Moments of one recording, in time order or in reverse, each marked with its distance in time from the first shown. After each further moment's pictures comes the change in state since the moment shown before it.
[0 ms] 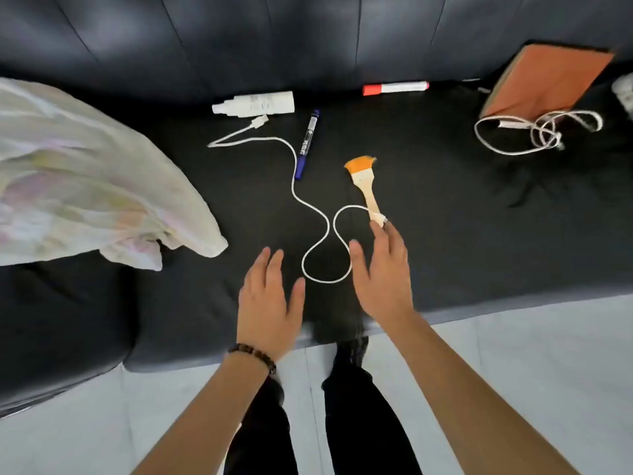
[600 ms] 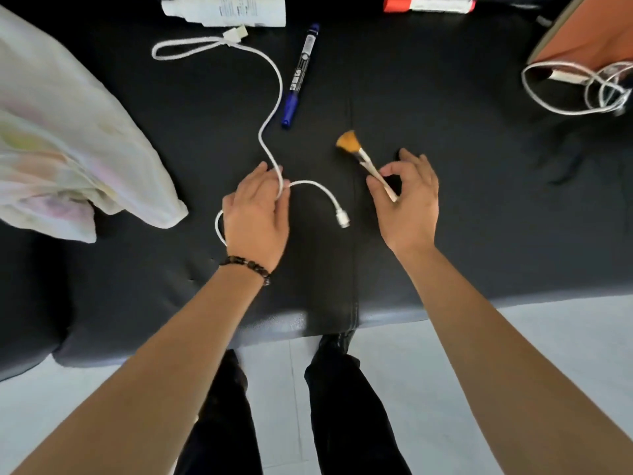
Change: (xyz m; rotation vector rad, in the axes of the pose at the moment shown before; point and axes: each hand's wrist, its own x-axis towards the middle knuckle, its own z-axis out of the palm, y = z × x) left_hand 0.113 -0.025 0.059 -0.012 0.283 0.175; right_hand 0.099 0.046 0.030 0.085 0.219 -0.065
